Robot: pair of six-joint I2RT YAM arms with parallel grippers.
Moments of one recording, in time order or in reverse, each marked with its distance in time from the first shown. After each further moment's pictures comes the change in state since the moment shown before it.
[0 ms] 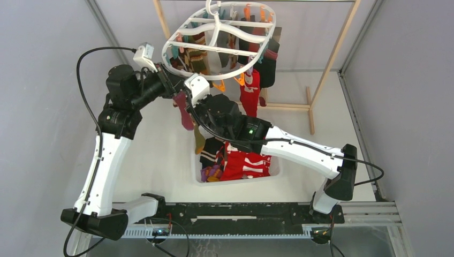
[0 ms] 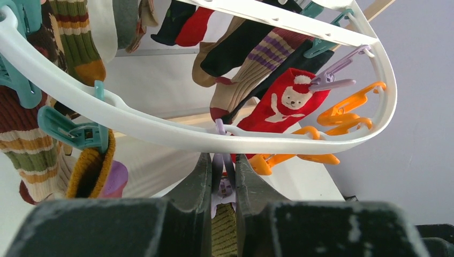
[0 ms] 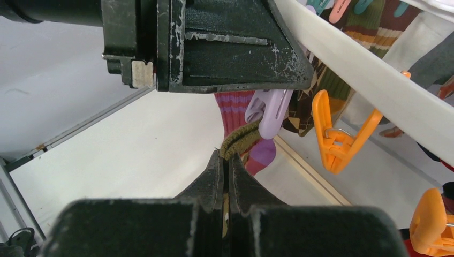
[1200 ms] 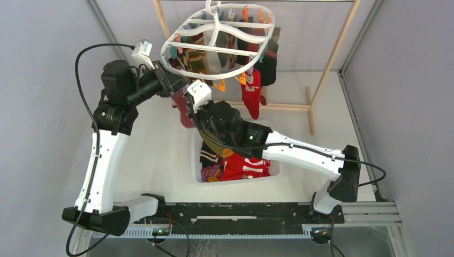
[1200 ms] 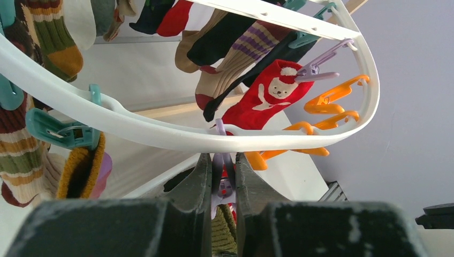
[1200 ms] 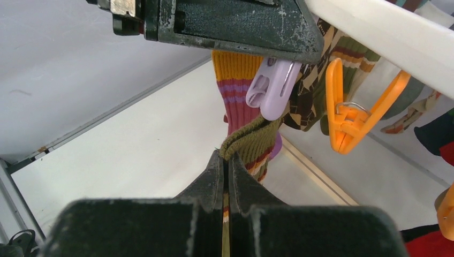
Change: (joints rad) left arm 0.039 0.034 0.080 -0.083 0.099 -0.015; right arm 0.029 -0.039 -0.108 0.099 0.024 0.005
